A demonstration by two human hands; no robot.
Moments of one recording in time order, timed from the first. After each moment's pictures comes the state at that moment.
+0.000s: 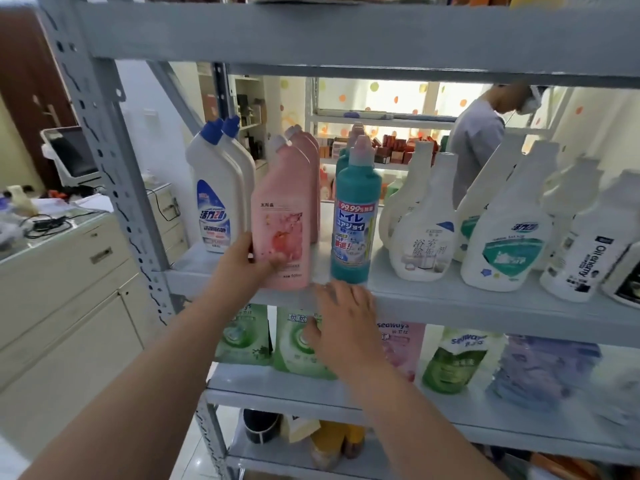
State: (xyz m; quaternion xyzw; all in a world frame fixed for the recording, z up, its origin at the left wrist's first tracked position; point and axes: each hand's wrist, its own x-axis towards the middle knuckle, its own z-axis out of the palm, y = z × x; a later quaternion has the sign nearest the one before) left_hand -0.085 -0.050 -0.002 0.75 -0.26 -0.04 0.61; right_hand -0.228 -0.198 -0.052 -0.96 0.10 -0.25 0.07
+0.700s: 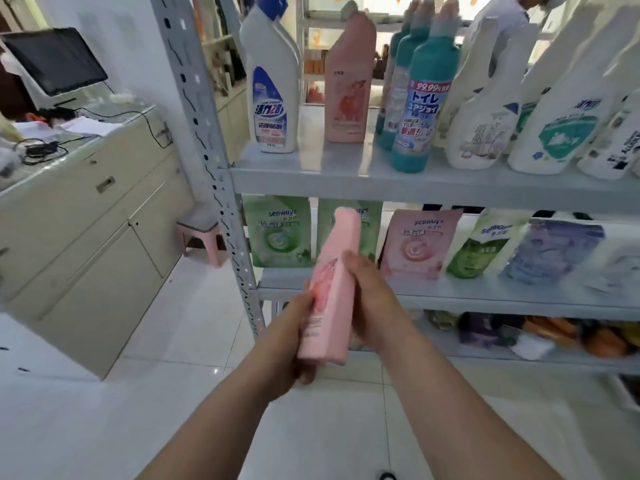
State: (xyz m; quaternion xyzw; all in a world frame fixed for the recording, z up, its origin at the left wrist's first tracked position) left_hand -0.243 0.106 -0.115 0.62 -0.07 -0.43 0.65; right_hand -0.280 -0.035 -0.099 -0.45 0.20 -0.10 0.87
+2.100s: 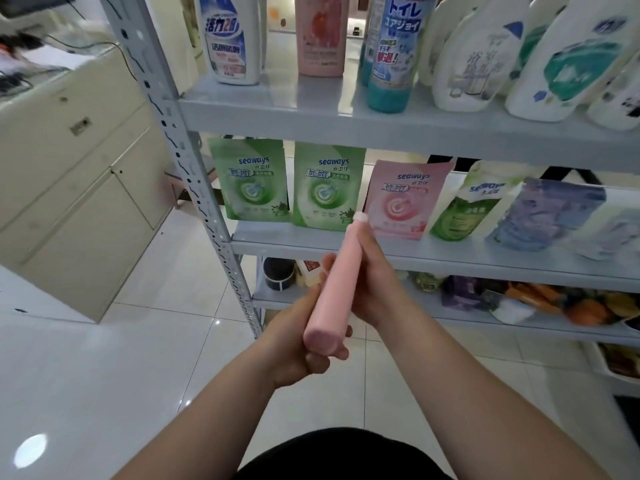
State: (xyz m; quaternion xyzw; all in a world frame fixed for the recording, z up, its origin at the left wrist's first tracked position) left_hand -0.301 0.051 -0.165 0.48 0.04 -0.58 0.66; right_hand -0.321 -0.104 -0.161 -0.38 0.25 -0.04 0.89
